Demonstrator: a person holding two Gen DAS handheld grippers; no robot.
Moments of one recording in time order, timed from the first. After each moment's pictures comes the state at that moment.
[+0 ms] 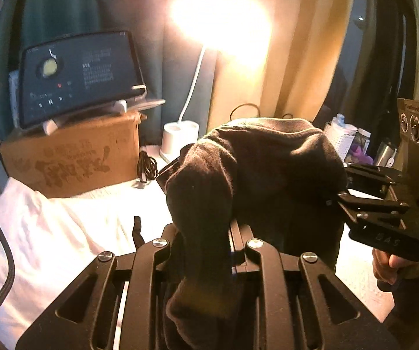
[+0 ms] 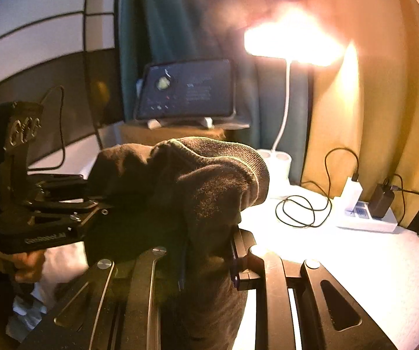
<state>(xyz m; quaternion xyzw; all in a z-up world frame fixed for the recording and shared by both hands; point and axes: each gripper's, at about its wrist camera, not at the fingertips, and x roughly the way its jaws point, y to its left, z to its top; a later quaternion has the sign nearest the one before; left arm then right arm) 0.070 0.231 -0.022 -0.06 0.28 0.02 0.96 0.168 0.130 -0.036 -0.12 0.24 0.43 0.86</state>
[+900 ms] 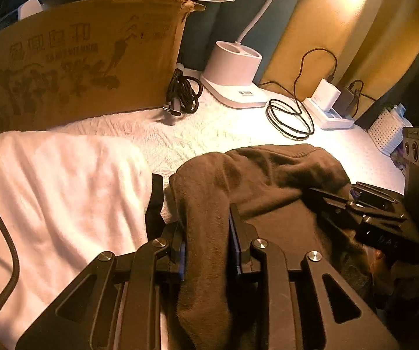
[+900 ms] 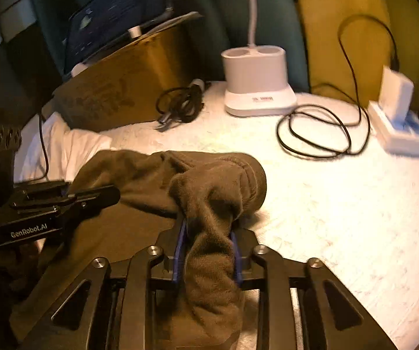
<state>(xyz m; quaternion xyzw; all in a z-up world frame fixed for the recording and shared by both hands) 0.147 0.296 -0.108 -0.14 0.40 0.07 0.90 0.289 0.155 -0.147 -0.04 0.41 0.41 0.81</state>
